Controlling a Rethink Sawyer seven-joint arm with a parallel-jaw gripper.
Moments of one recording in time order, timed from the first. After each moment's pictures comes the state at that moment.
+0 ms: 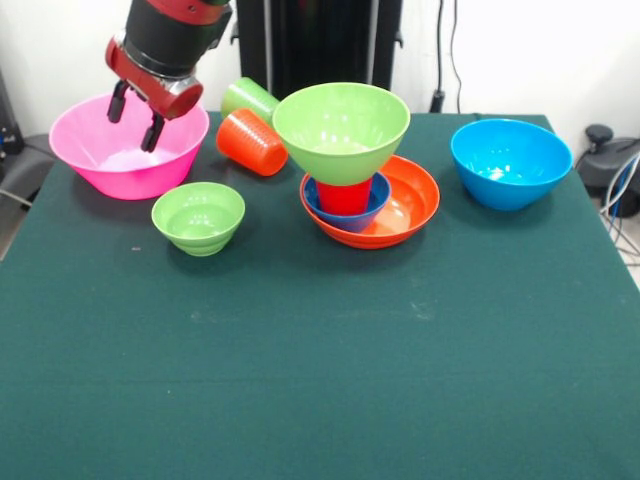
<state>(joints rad) -0.19 -0.45 -0.49 1.67 -0.02 0.31 1.97</state>
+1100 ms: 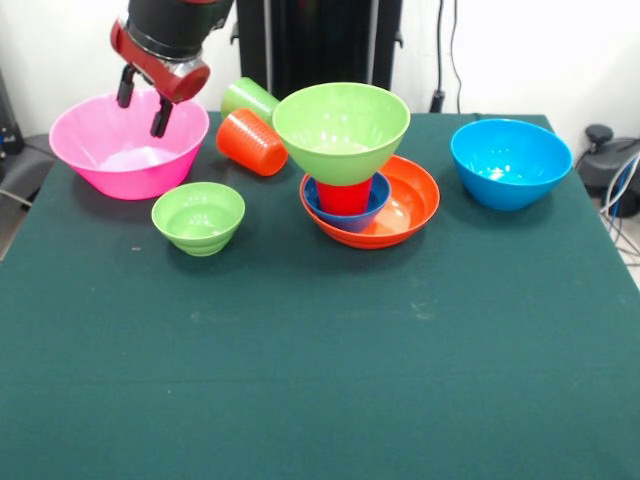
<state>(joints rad) -0.19 -0.50 -0.47 1.67 -0.02 0.41 1.97</state>
